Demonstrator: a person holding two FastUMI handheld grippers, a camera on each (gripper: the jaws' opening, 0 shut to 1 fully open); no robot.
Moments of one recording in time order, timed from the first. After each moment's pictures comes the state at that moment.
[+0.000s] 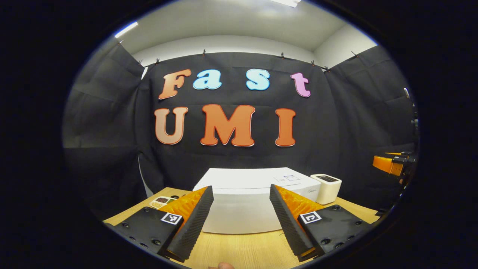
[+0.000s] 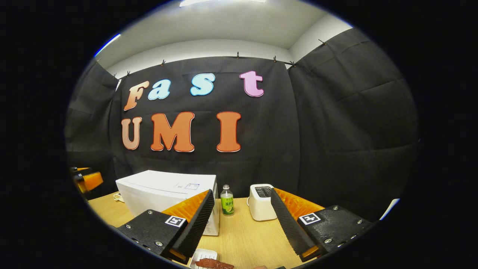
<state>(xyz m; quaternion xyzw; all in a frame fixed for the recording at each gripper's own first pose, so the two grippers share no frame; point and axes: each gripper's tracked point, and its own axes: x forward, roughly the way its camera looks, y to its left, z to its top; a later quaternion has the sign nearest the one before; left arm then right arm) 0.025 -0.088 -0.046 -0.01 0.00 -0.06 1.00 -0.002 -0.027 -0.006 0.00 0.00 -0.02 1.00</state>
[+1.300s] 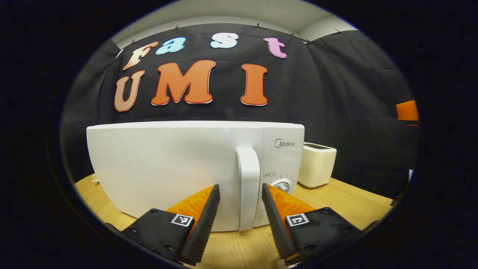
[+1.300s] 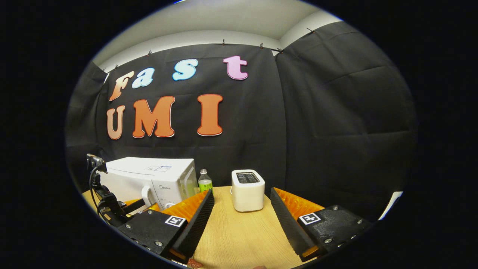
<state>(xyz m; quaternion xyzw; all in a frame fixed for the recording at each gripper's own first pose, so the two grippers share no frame) 0.148 -0.264 -0.226 -0.01 0.07 -0.11 0.99 0.032 -0.095 -0.079 0.02 0.04 -0.06 1.00</state>
